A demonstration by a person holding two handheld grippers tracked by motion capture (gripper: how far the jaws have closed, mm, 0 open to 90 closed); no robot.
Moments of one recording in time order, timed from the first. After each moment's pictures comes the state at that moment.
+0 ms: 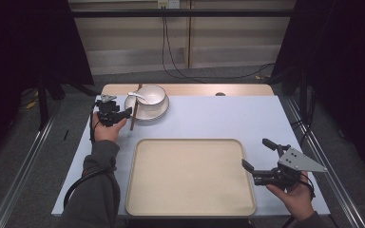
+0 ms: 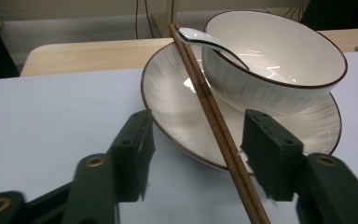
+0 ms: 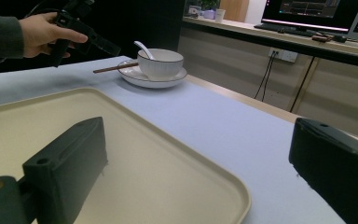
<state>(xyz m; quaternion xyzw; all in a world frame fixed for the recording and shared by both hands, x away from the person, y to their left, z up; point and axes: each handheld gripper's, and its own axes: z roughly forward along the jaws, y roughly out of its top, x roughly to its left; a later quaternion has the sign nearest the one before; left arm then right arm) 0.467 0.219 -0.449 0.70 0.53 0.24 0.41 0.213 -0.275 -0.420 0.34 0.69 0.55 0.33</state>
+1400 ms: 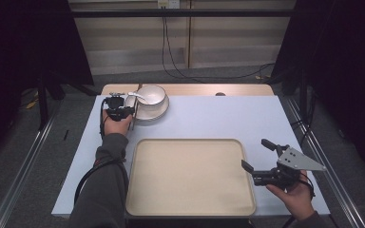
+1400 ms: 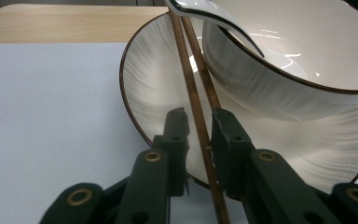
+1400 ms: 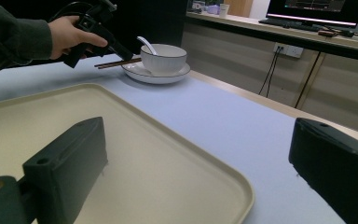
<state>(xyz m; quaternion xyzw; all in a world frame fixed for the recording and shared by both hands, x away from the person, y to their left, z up) 0.493 0.199 -0.462 0.71 0.56 0.21 0.37 0.215 -0.276 -0.422 0.34 0.70 0.55 0.31</state>
